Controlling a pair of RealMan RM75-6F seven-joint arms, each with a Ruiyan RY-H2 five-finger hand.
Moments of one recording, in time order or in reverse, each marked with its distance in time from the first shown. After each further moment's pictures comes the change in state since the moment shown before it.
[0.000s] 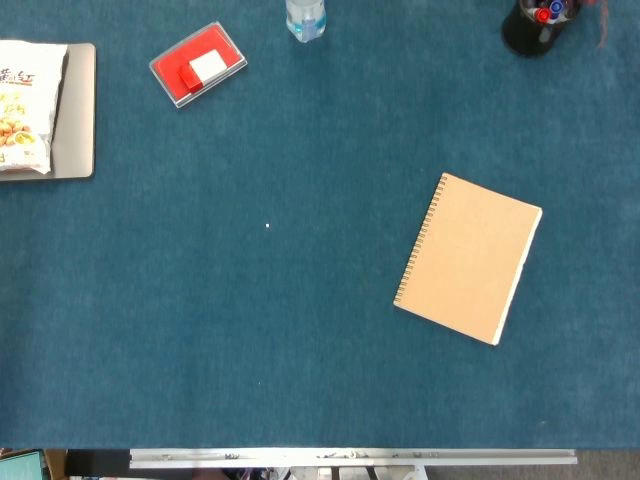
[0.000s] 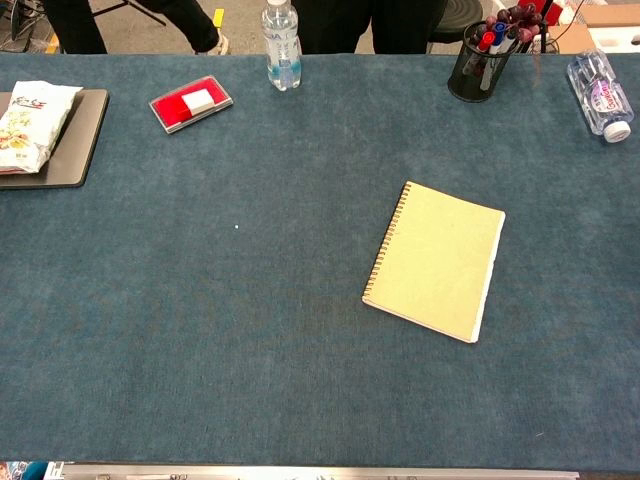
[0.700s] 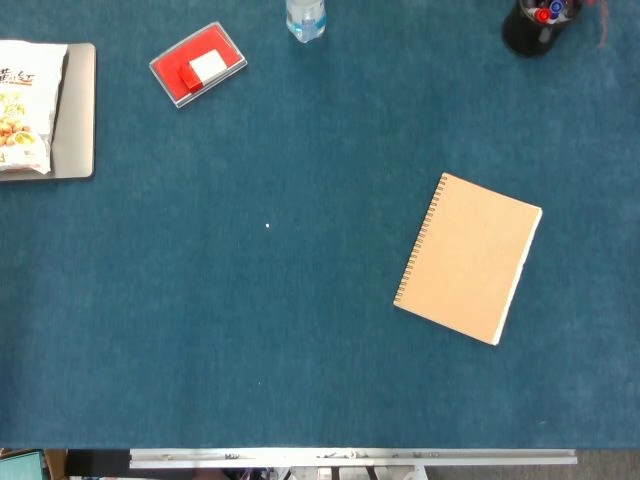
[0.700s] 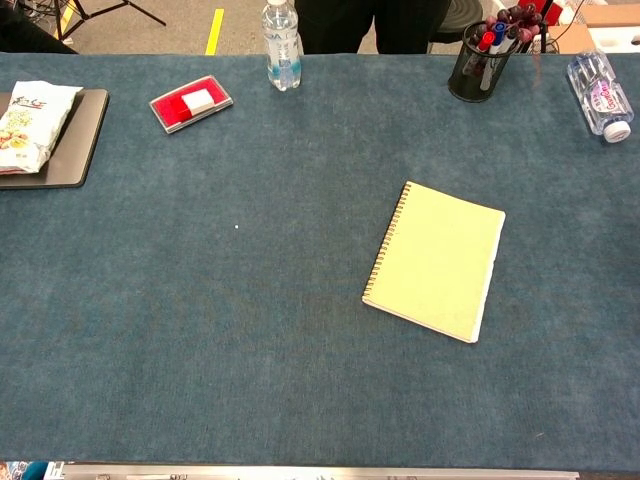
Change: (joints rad) left arm -0.001 -0.005 -0.004 0.011 -0.020 -0.011 0.005; right arm 0.011 -0.031 -0.010 0.030 -0.051 0.003 0.004
